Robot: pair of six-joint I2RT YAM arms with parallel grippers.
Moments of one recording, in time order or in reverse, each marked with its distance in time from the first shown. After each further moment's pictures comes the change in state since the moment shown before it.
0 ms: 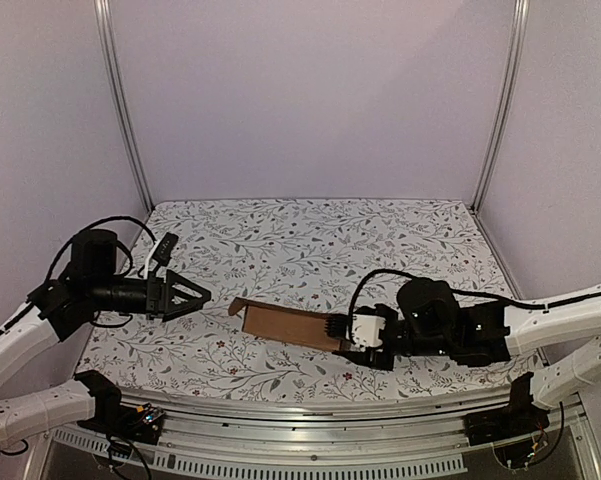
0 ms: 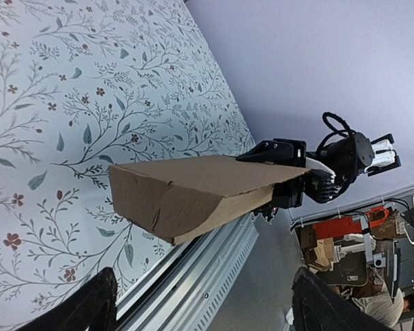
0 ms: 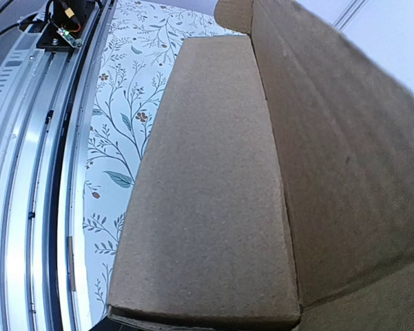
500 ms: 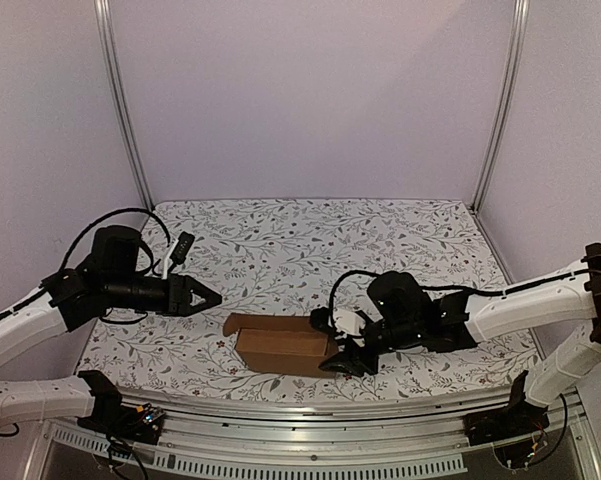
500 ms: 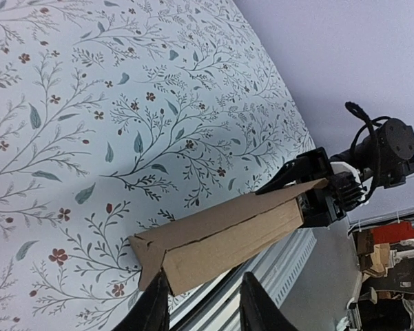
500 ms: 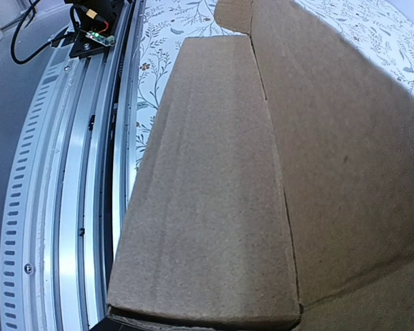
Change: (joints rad) left arm -0.141 0.115 0.054 -0.016 -0.260 0.098; right arm -0.117 0.231 0.091 -0.021 -0.364 0.266
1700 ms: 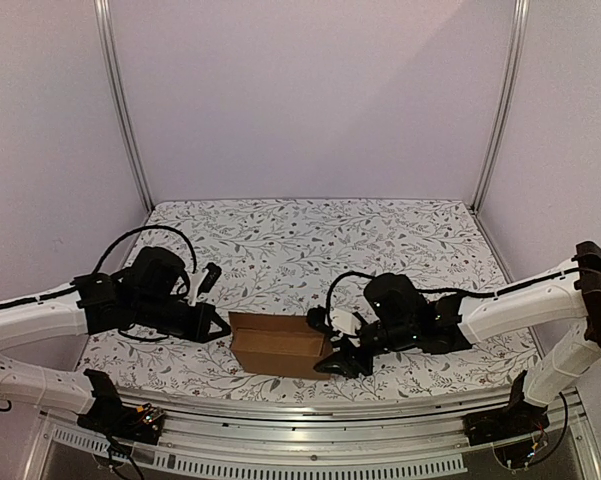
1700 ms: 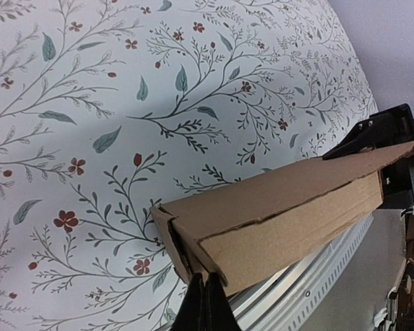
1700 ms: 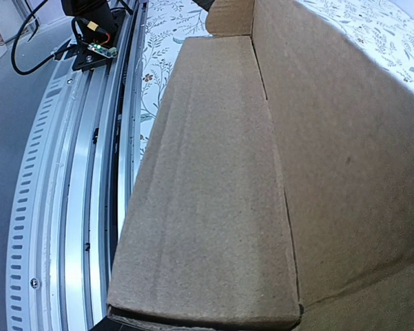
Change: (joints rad) left arm -0.227 0.169 -0.012 -0.058 -0.286 -0.019; right arm -0.002 0.047 -0.001 0.066 -0.037 0.052
